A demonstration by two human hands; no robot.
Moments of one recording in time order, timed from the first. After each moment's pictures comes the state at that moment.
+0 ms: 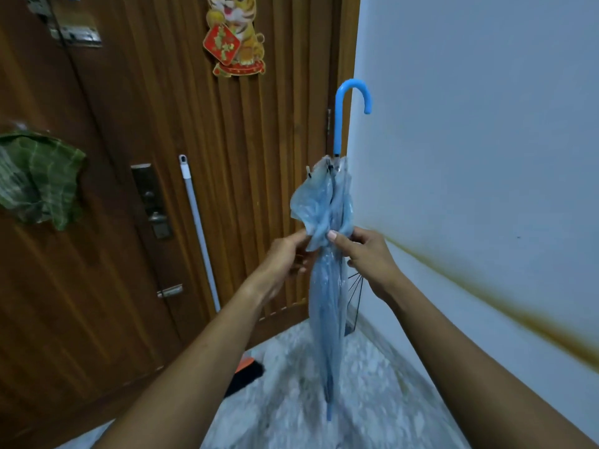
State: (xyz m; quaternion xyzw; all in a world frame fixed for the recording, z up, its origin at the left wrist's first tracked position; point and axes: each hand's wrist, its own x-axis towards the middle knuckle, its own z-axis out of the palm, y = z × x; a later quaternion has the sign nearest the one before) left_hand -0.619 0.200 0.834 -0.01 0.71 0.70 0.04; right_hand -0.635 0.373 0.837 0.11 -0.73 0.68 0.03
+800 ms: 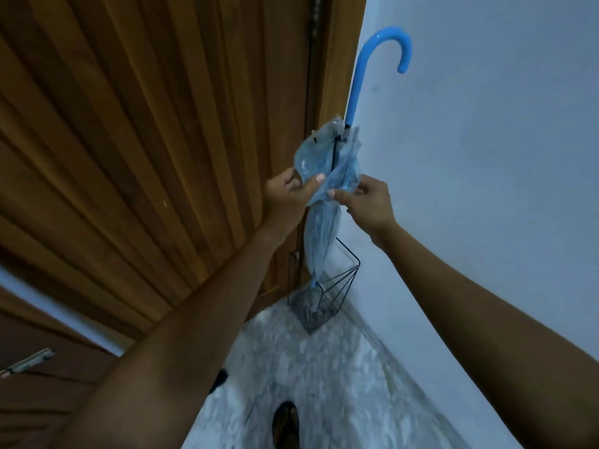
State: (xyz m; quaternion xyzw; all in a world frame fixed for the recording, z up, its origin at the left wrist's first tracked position) left_hand -1.171 0.230 0.719 -0.01 0.70 0.71 -0.11; right_hand -1.191 0.395 0.710 0.01 -0.81 0.58 0.05
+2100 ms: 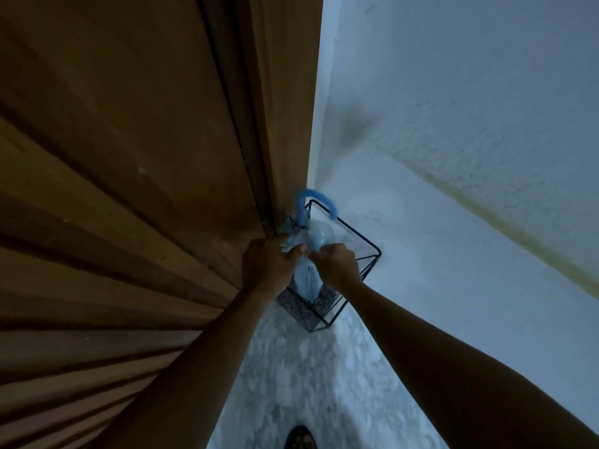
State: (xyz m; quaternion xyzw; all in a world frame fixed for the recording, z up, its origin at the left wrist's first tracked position) left_hand -1.372 0.248 0.311 0.01 0.93 0.34 0.10; right_hand -1.362 0.396 0.294 -0.24 -0.86 0.41 -0.19
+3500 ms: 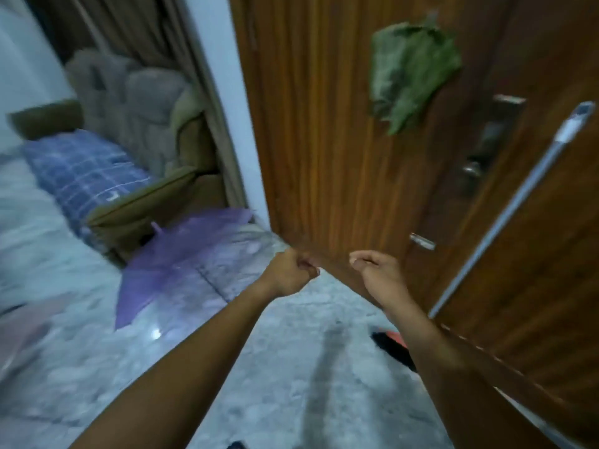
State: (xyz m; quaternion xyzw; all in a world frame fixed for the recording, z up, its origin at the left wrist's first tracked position) left_hand -0.463 -0.029 0.709 -0.52 0.73 0.41 -0.16; right_hand -0.650 0.040 0.710 0.37 -0.69 0.48 -0.40
